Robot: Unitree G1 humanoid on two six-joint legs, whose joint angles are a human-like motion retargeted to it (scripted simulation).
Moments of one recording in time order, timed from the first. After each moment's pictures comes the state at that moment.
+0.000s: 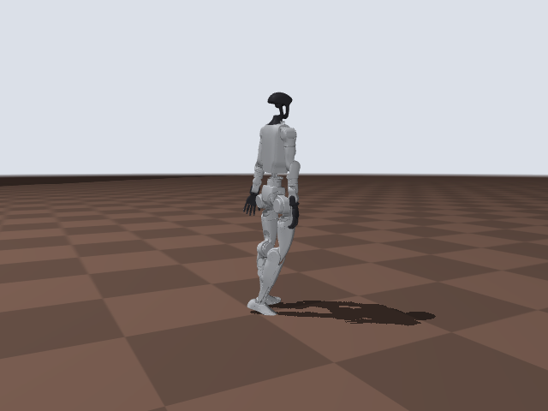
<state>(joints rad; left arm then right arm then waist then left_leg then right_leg) 0.09 0.14 0.28 1.62 0.65 0.02 0.03 -0.07 -0.14 -0.08 1.60 -0.86 0.03 -0.07 -0.07 0.04 -0.06 -0.05 -0.08 0.23 0.06 -0.09 0.13 0.08 -0.12 -0.77 0.21 -0.03 0.00</state>
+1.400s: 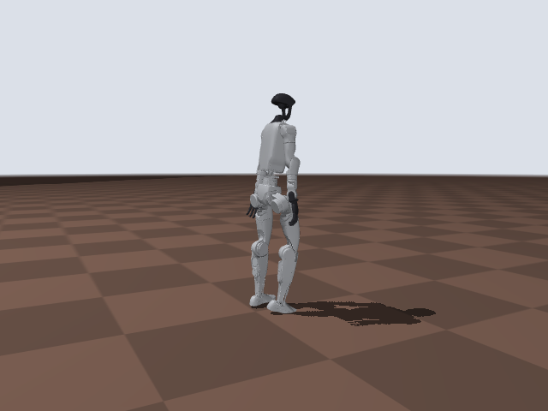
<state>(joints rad) -0.04 0.12 0.10 1.57 0.69 0.01 -0.15 -0.20 -0.12 0.00 1.64 -0.85 0.01 -0.16 -0.17 -0.05 0.06 -0.10 -0.04 0.20 0.03 -0.08 0.09 -0.30 -0.09 -0.25 0.34 0.14 0.26</state>
